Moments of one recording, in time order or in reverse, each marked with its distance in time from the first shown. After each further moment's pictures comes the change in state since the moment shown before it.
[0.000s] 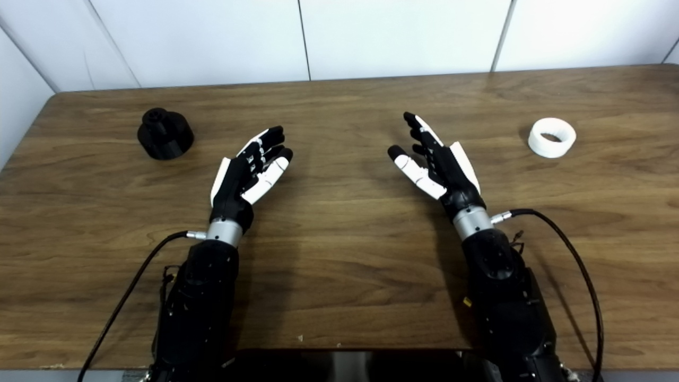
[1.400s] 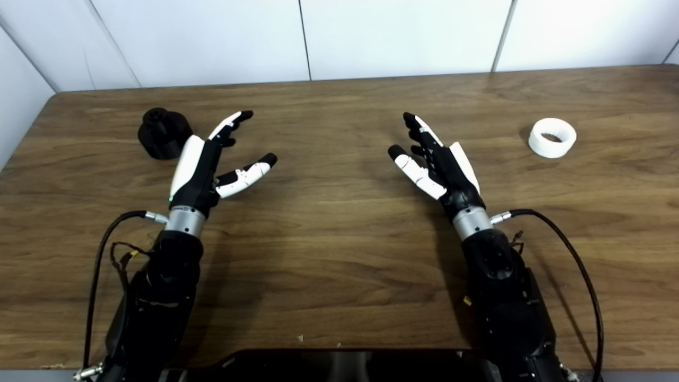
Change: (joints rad) left arm -0.014 0.206 -0.068 -0.085 0.453 -0.012 0.037; right arm 0.000 0.000 0.000 0.003 0.002 0.000 0.001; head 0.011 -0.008
